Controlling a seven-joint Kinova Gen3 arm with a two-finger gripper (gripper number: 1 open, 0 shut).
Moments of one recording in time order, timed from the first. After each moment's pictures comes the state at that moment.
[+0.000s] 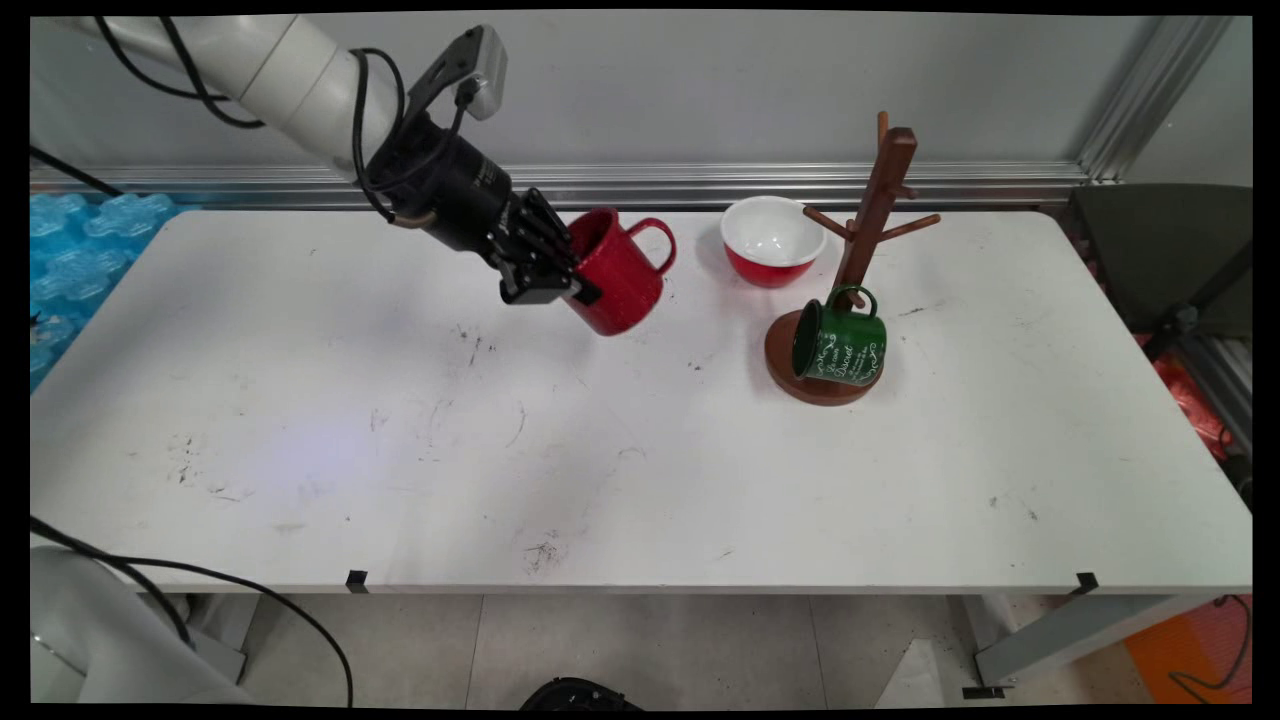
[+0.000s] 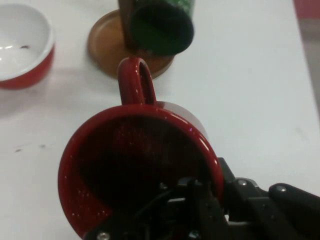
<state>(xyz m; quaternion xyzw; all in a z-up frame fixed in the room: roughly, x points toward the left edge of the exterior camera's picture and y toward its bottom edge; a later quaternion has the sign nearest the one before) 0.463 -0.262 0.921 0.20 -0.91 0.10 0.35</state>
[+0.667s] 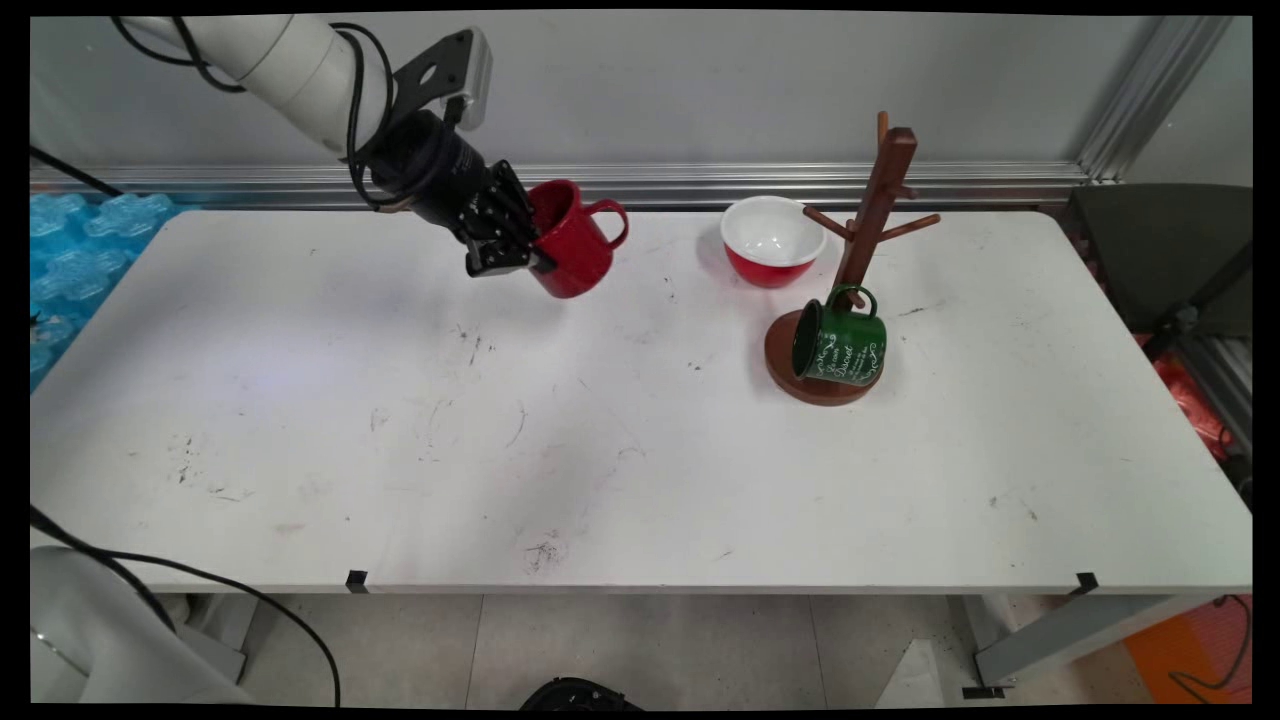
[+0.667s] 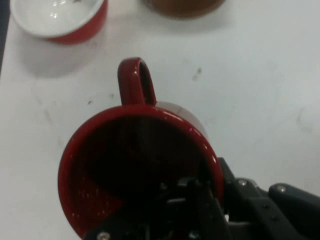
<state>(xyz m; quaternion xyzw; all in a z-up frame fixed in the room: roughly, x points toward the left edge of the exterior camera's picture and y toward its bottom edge) 0.492 -0.287 0.917 0.16 -0.94 0.16 0.26</state>
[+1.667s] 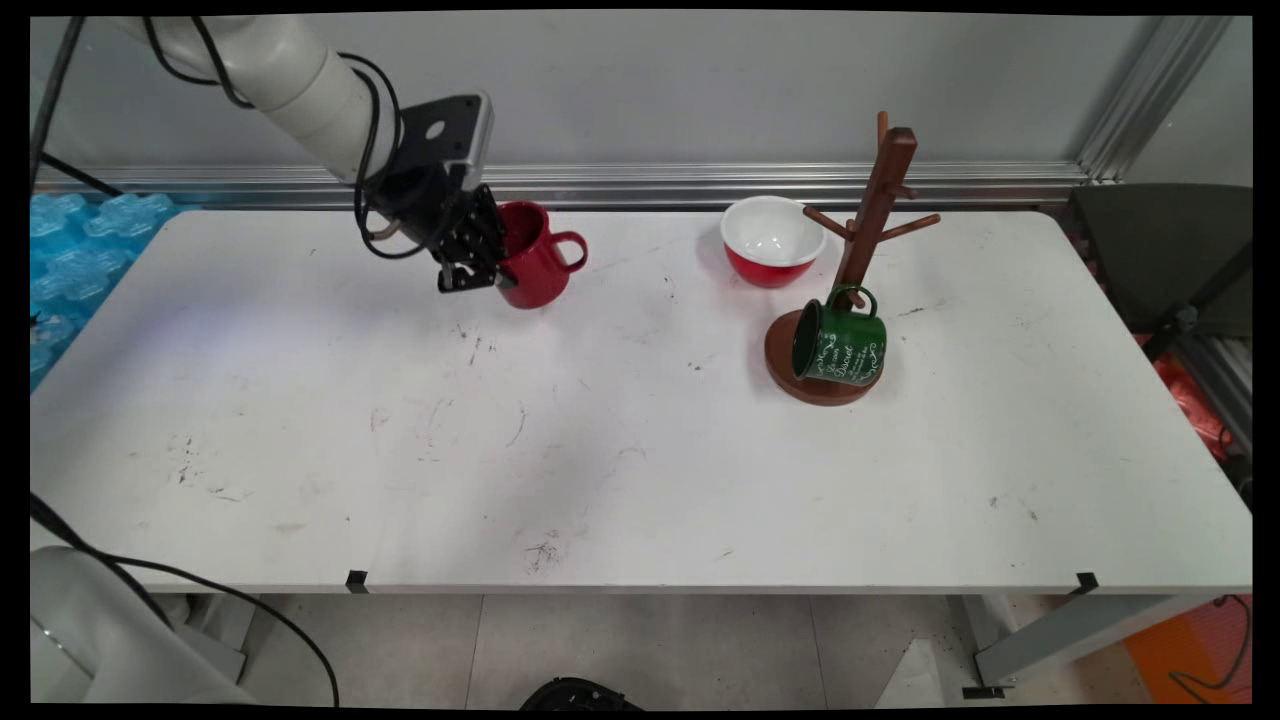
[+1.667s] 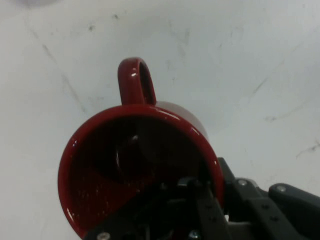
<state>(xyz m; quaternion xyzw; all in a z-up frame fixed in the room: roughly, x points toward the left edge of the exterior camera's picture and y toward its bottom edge) 0.505 -0.303 0.880 0.11 -0.97 0.17 0.16</state>
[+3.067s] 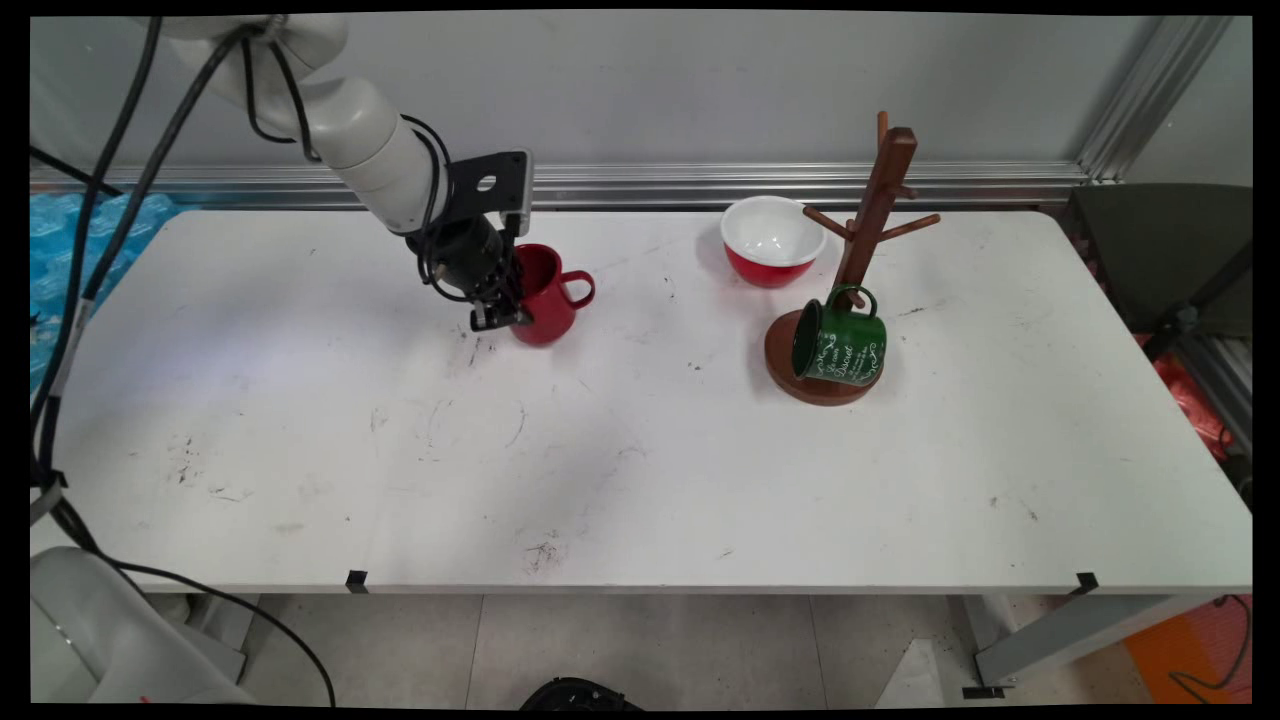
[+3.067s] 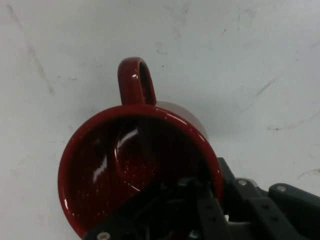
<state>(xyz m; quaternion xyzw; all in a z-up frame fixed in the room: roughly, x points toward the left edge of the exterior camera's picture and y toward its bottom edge) 0.473 -0.316 0.834 0.17 -0.96 0.15 0.13</state>
